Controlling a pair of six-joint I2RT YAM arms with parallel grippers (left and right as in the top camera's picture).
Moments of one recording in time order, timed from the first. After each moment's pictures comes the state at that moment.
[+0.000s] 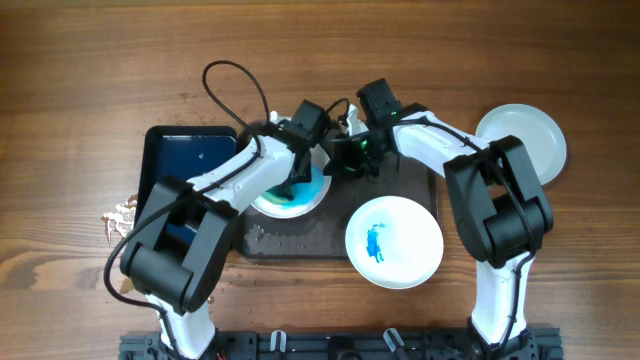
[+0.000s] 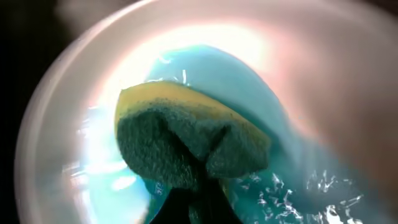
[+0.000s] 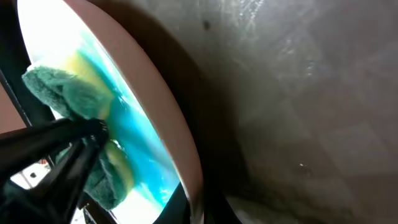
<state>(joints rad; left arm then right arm) -0.53 1.92 1.19 -0.66 -0.22 -0.54 0.41 2.13 1.32 -0.54 -0.70 0.47</state>
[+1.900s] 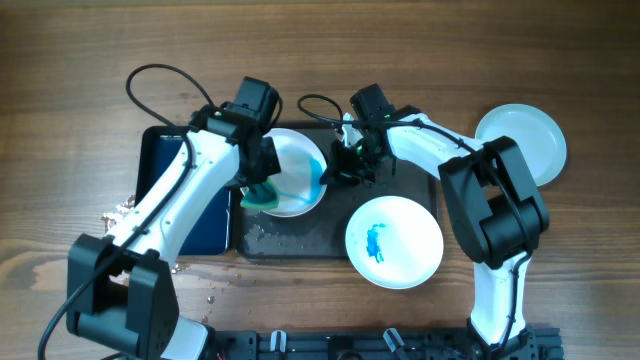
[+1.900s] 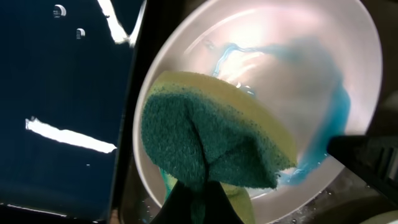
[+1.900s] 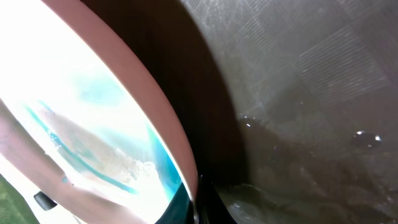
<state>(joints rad) -0.35 1.66 1.25 -1.02 -0.08 -0.60 0.44 2.14 1.32 -0.59 -0.71 0.50</state>
